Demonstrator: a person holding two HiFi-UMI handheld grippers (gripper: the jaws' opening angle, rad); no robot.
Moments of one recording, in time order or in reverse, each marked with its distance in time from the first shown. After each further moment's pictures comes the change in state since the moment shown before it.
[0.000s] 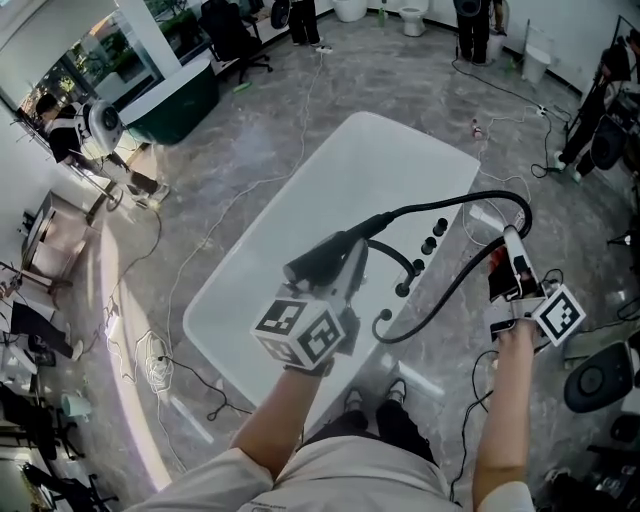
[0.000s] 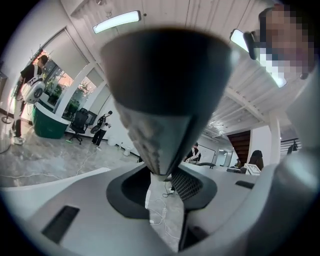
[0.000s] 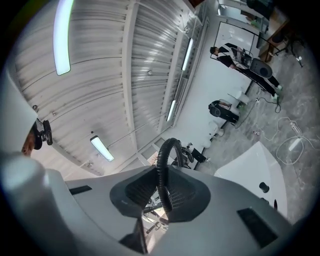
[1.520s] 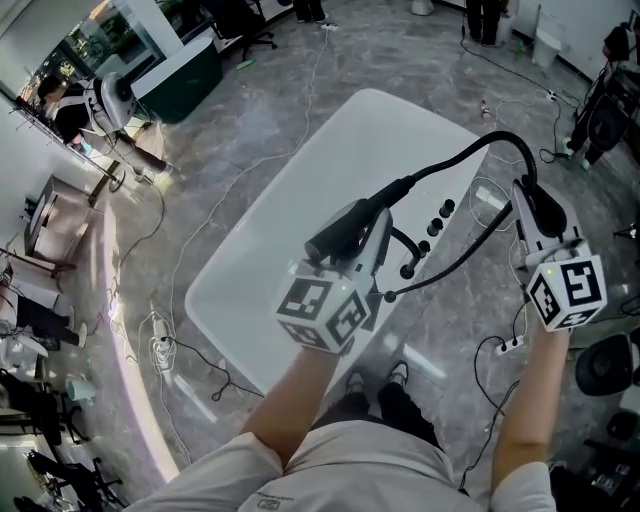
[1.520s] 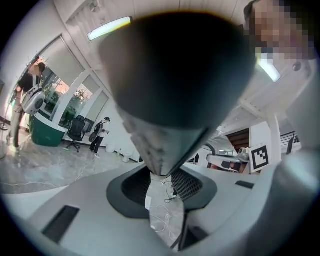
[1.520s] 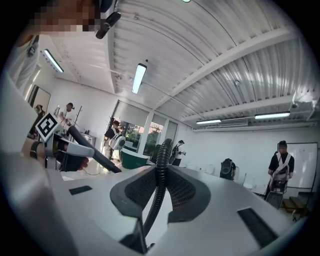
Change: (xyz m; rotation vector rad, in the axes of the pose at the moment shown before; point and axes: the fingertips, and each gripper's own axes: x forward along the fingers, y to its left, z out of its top) left arm 0.019 -0.017 0.013 0.068 -0.060 -0.018; right arm 0.051 0.067 0.011 -1.093 0.245 -0.057
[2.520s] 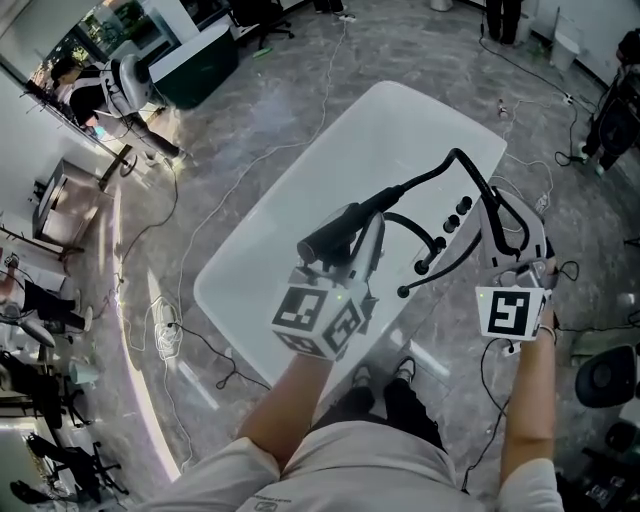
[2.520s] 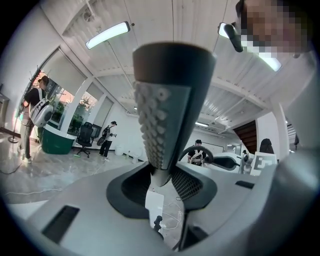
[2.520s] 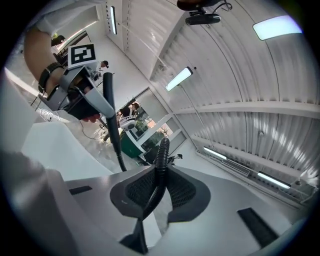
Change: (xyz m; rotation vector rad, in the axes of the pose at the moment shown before) left arm -0.043 0.026 0.002 0.066 0.005 0.092; right arm 0.024 0.092 -0.018 -0.633 -0.004 -0.023
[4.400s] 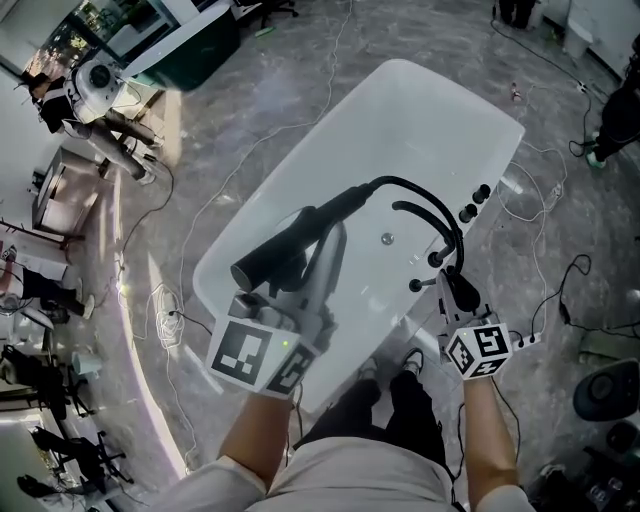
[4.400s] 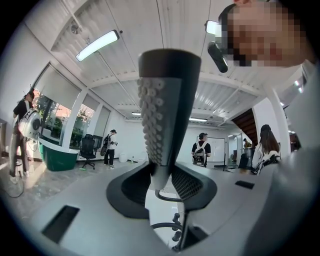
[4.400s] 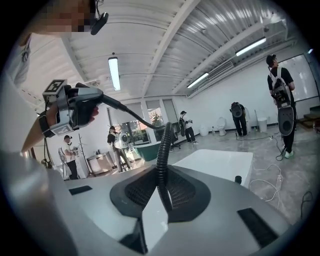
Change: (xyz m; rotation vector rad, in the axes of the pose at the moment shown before) left arm -0.041 0.046 0.017 0.149 -0.011 0.035; right arm -0.021 0.222 -0.109 1.114 0.174 0.207
